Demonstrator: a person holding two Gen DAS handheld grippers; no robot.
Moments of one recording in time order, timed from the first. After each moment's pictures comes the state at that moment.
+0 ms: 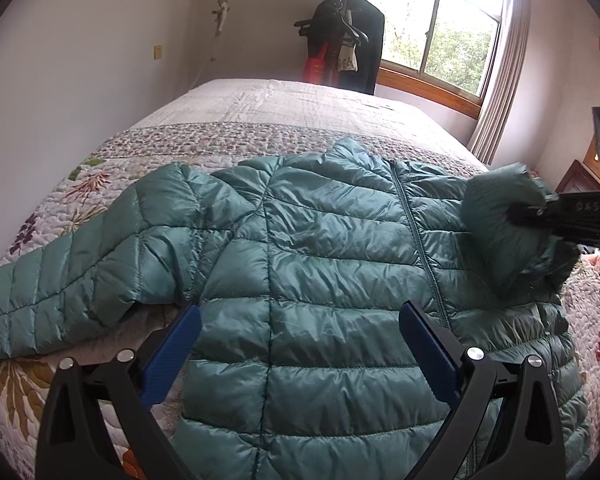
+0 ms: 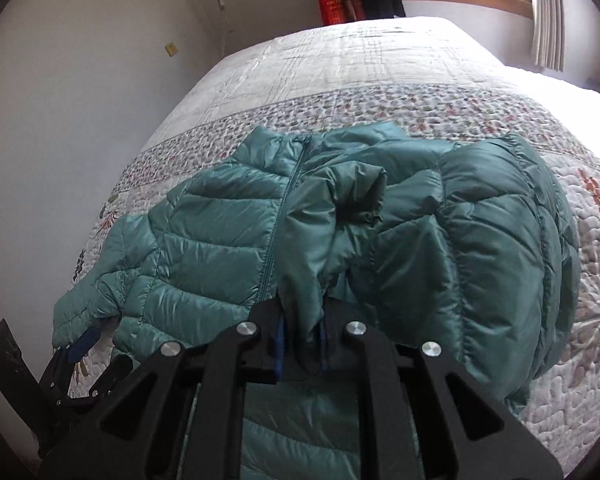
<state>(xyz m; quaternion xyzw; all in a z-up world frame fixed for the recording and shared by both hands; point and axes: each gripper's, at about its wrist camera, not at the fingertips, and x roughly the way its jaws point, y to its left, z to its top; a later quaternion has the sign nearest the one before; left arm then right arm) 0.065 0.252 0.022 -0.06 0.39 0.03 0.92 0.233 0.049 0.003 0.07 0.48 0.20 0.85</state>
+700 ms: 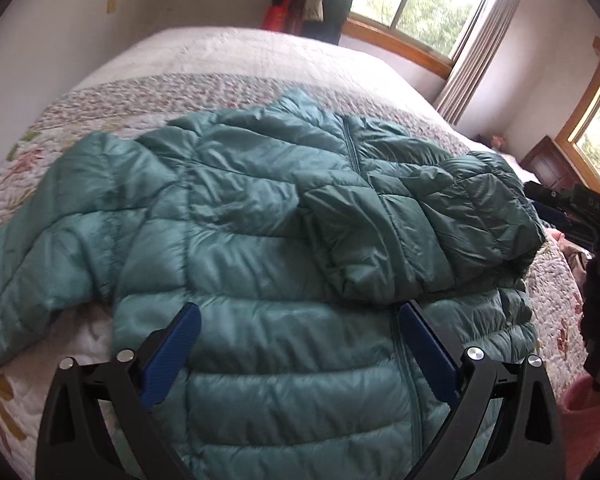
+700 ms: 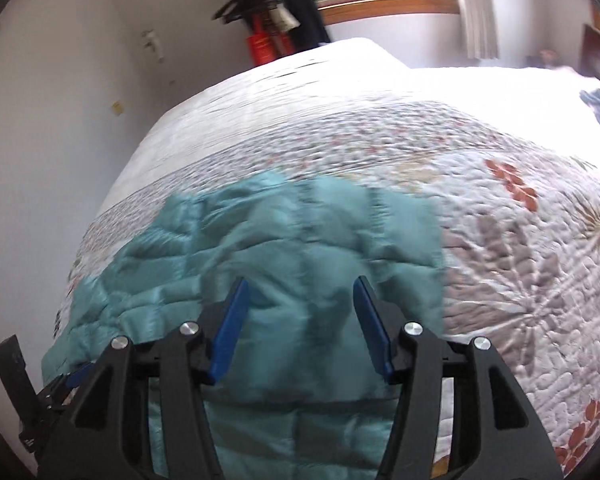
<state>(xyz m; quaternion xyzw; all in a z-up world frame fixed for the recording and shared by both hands) 0.121 0.220 0.012 -0.08 0.49 -0.06 0.87 0.234 -0.069 0.021 0.13 0.44 0.09 0.88</state>
